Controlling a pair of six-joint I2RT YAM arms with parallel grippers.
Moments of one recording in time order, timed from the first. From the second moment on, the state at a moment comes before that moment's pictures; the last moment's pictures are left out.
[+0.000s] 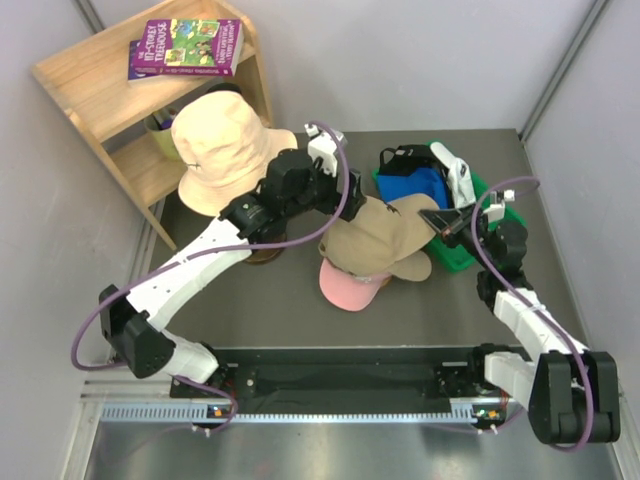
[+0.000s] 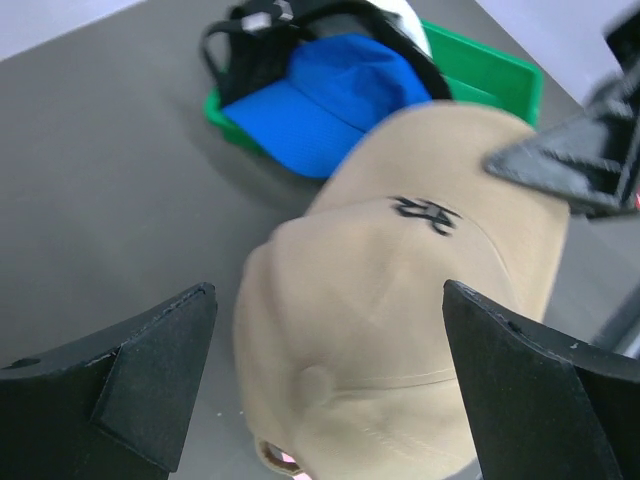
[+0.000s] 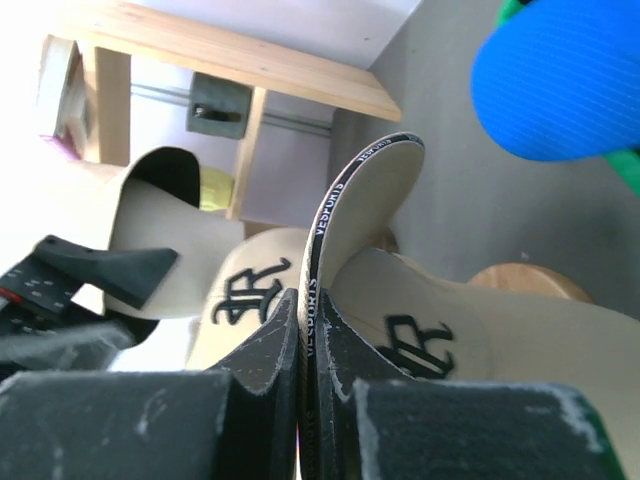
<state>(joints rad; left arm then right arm) -0.75 1.44 1.42 -0.32 0.04 -0.19 0.03 1.03 0.45 0.54 -0.53 1.21</state>
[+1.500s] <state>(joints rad) -0.70 1.42 1.31 -0.46 -0.06 -0.36 0.01 0.91 0.41 0.08 -0.33 0.72</state>
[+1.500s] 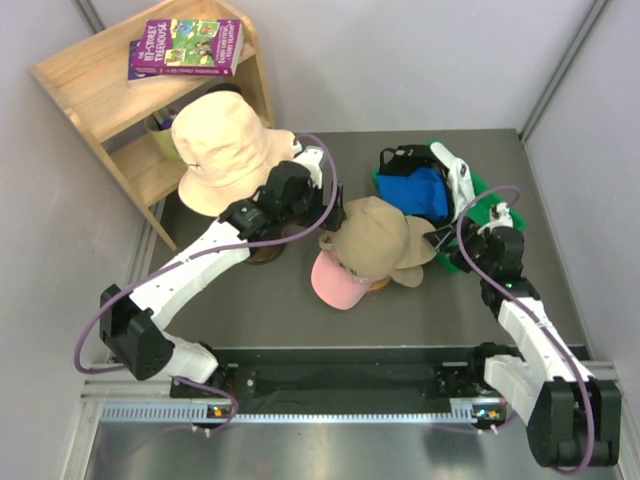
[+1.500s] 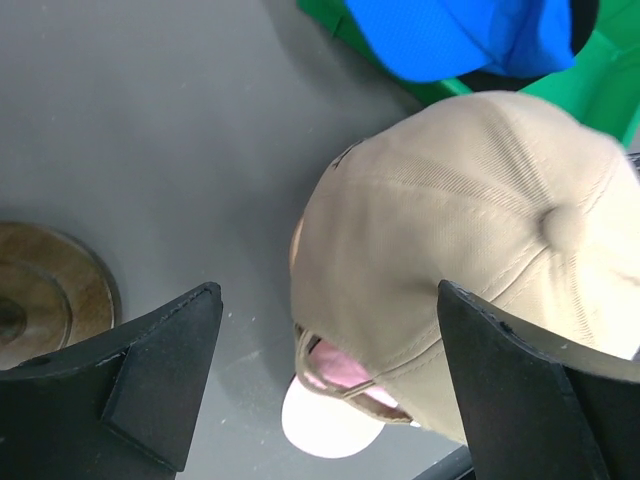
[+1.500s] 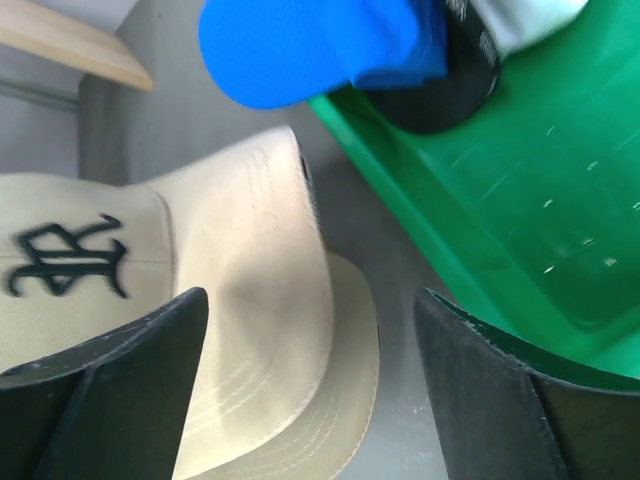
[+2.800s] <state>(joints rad) -0.57 1.80 1.74 -0.35 0.10 -0.34 -0.05 1.54 1.15 -0.13 -0.15 0.43</state>
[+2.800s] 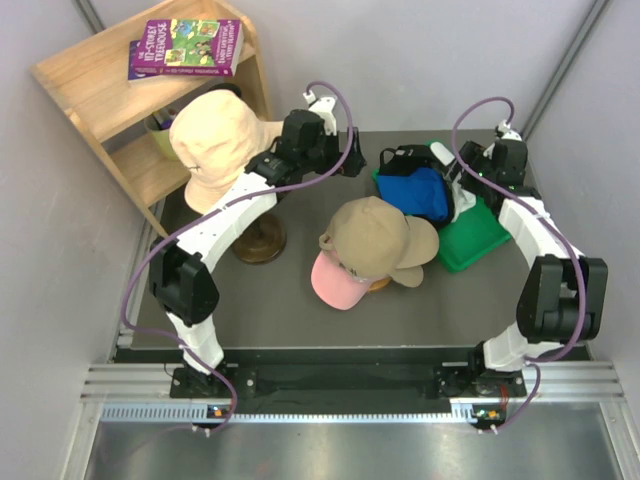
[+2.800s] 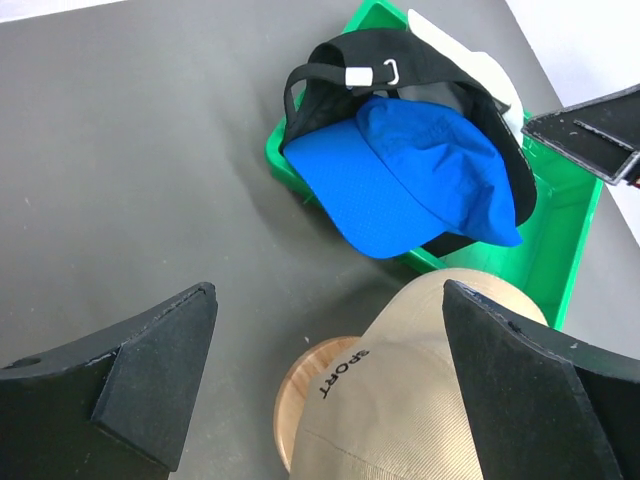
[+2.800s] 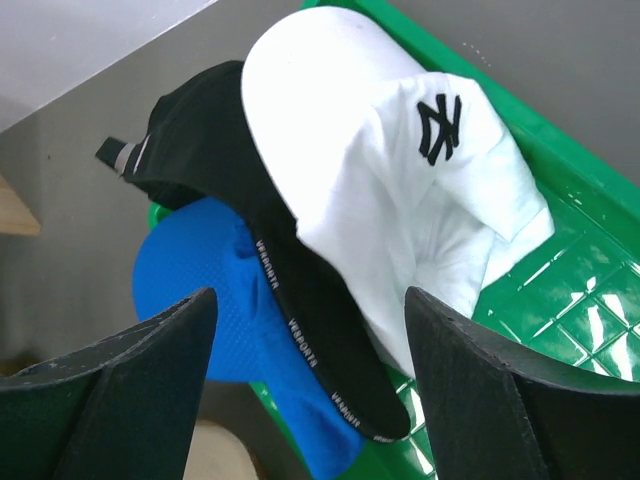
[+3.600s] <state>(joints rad) -0.58 1.85 1.80 -0.37 0.11 -0.26 -0.10 1.74 1.19 0.04 -0.20 0.56</state>
